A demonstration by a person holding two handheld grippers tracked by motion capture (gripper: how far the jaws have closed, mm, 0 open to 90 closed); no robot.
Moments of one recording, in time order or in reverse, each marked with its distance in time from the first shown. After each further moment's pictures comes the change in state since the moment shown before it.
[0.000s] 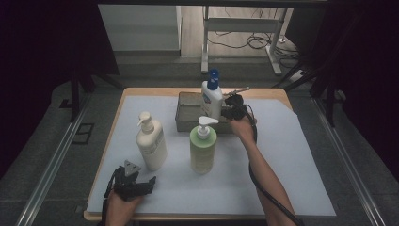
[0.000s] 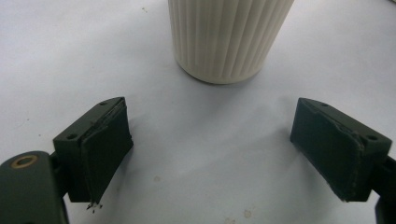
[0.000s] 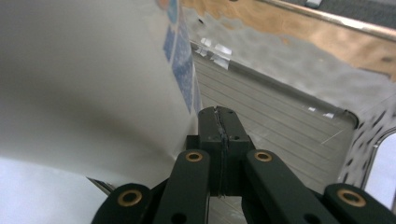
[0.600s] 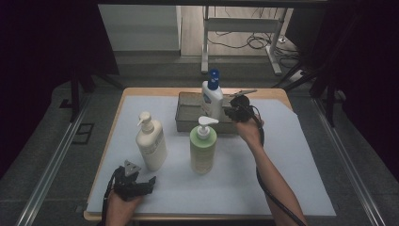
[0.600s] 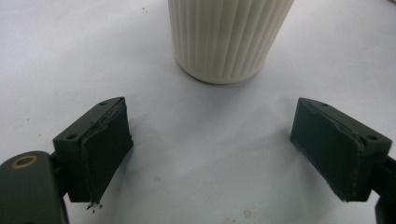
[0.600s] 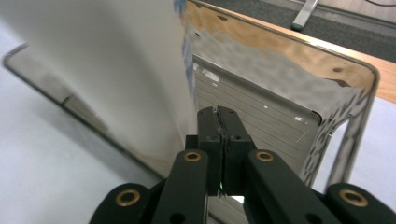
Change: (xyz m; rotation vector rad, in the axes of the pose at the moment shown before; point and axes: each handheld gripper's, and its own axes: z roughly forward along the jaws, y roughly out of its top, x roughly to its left) left arm 0.000 0.000 0.000 0.000 0.002 0.001; right arm 0.004 -0.006 -0.032 -0.063 -0.041 -0.055
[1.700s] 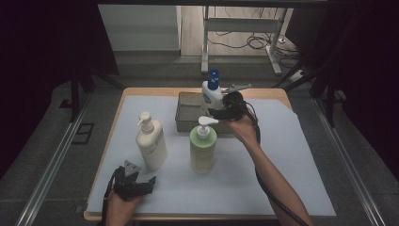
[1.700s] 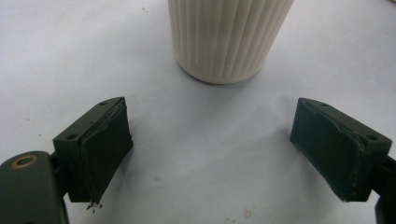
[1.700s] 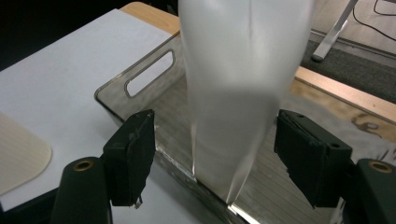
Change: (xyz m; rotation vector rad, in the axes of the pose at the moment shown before) left arm 0.000 0.000 0.000 -0.001 -0.001 0.001; right arm 0.037 0.023 -0.031 -0.085 0.085 -0.067
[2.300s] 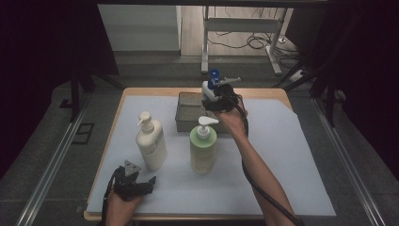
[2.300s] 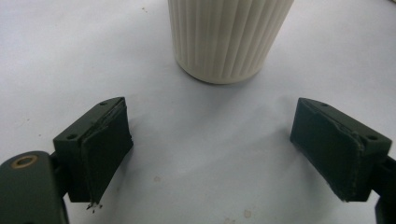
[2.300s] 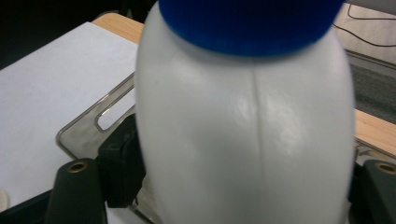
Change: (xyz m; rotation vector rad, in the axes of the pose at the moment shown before) left arm 0.000 0.000 0.000 0.002 0.000 0.001; right arm 0.001 0.023 0.036 -0.015 -0.074 0.025
